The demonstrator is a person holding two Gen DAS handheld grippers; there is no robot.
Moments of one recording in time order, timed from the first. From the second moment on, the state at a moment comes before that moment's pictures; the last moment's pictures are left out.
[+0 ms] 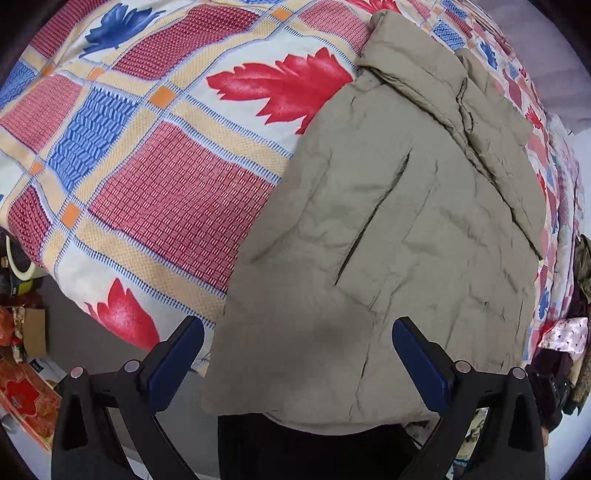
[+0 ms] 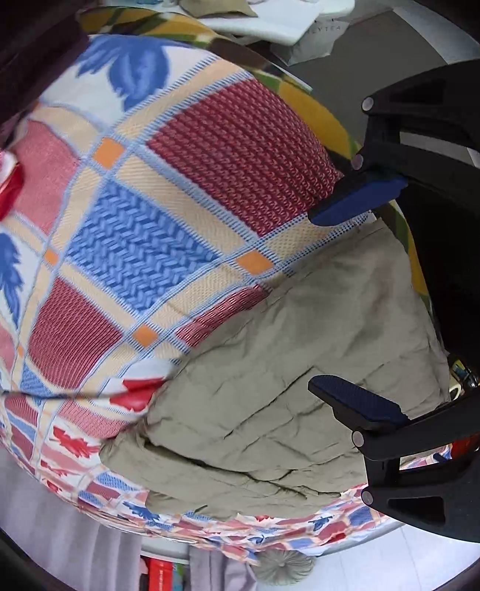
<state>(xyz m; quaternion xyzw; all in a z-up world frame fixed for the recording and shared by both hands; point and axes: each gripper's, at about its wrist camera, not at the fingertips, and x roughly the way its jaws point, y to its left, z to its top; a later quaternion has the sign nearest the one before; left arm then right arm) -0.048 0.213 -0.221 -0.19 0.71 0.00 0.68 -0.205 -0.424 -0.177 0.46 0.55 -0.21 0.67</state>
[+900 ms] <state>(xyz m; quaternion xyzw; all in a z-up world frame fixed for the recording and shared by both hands) -0.070 0.189 -0.264 -0.27 0.73 -0.04 0.62 -0.195 -0.372 -0.219 0.52 0.59 -0.10 0.61</state>
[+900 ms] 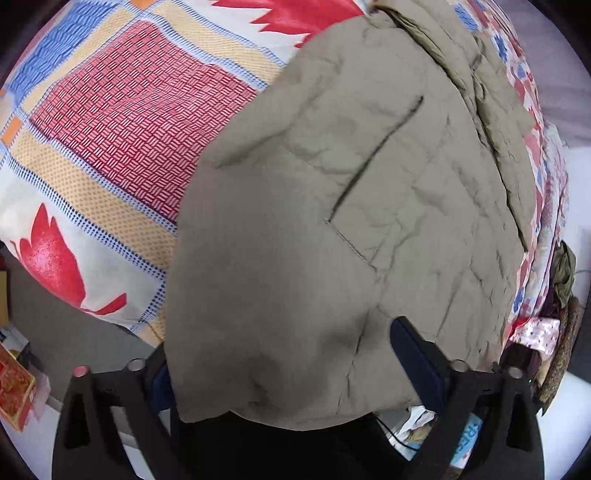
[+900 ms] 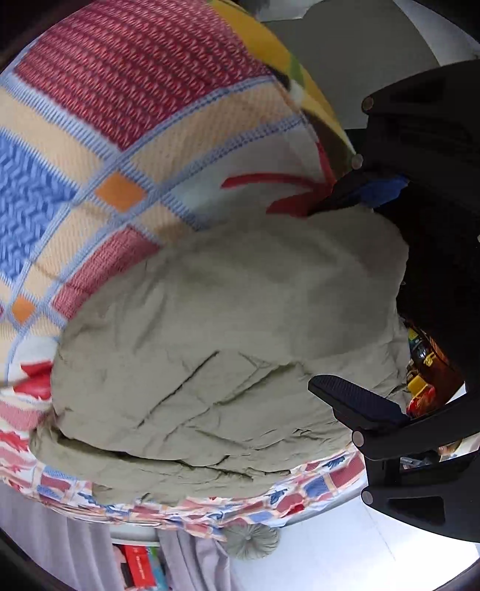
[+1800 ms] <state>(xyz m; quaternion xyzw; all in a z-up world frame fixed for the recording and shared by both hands) 0.070 0.172 -0.091 -0.25 0.58 -0.18 0.76 -0.084 -0.358 -0.088 0.43 0.51 -0.03 0.74</state>
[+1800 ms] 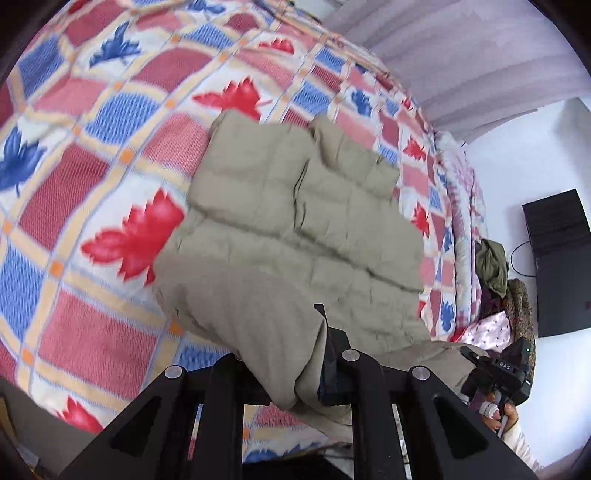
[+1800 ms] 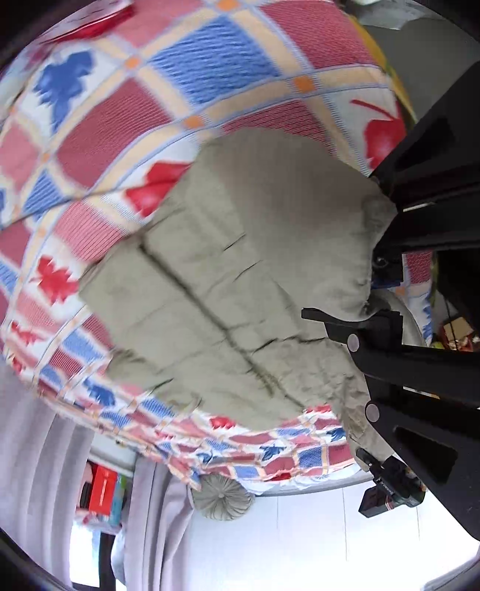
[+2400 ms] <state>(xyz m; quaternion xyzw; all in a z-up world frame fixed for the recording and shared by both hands) 0.259 0.130 -0.118 -0.19 0.51 -0.12 0.83 0.137 -0.397 -0.055 0.28 0.48 -0.04 0.83</state>
